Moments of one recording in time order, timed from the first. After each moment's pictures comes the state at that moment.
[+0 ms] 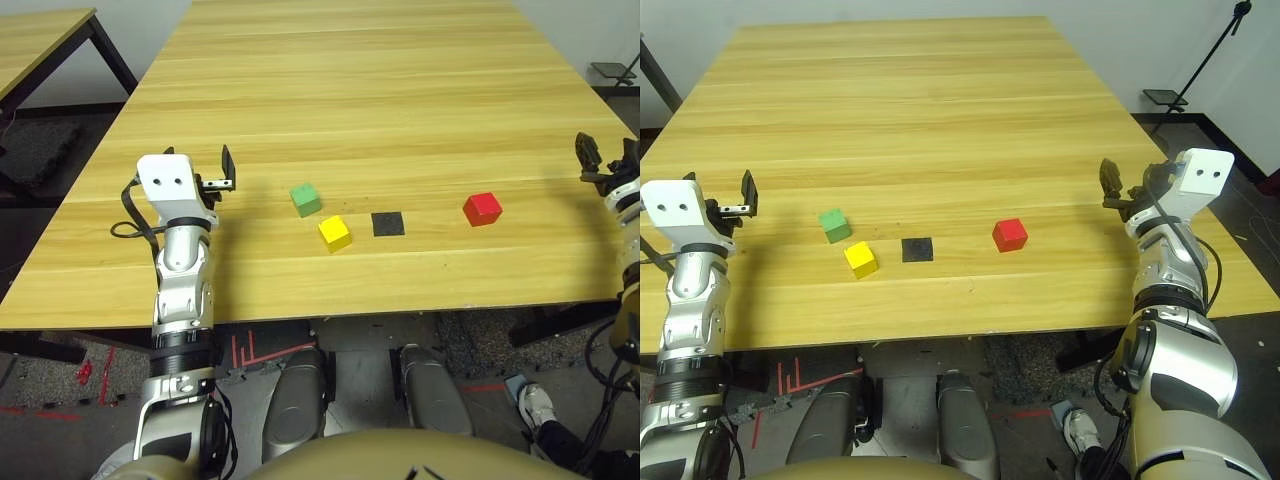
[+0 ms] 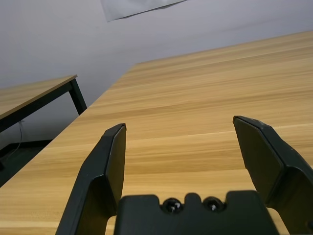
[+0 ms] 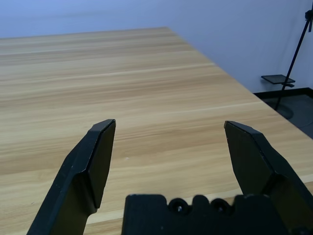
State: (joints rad) left arm -0.24 0.26 0.28 0.09 -0.06 -0.04 -0.02; right arm -0.76 -0.67 -0.45 1.24 0.29 -0.33 0.56
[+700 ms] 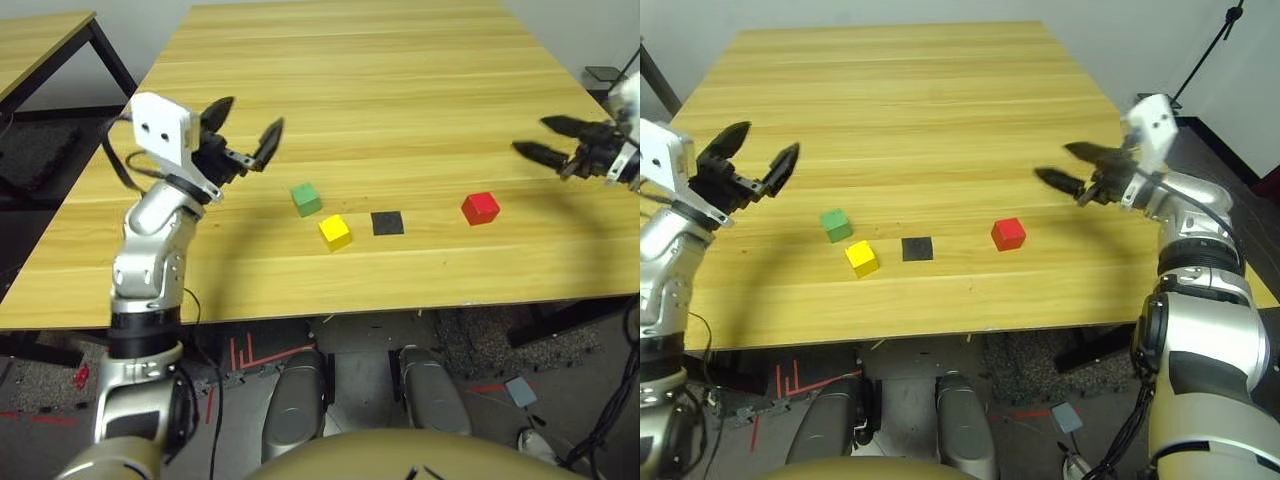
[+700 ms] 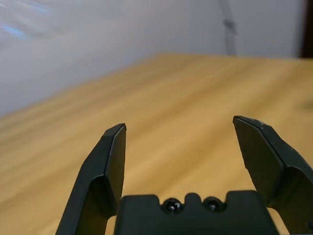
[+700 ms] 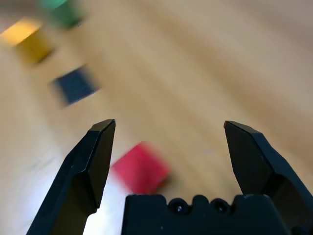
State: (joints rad) left arm -0.39 0.54 0.12 -0.15 -0.45 0.34 -0.66; right arm -0.92 -0.78 0.00 1.08 0.09 0.00 1.54
